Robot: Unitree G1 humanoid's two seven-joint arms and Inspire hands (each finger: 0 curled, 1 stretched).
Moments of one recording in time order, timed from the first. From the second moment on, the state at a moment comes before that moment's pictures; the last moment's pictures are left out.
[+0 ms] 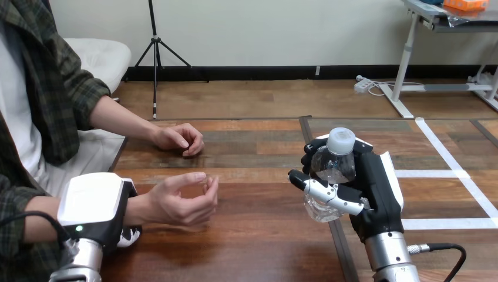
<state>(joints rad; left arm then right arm) -0.10 0.51 -0.30 0.39 0.93 0.15 0.32 -0.16 -0.05 -0.05 0.63 0.04 -0.76 0.14</state>
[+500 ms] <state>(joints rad) -0.18 0.49 -0.35 0.50 0.94 0.17 0.30 -0.16 -0.05 -0.05 0.63 0.04 -0.75 0.14</state>
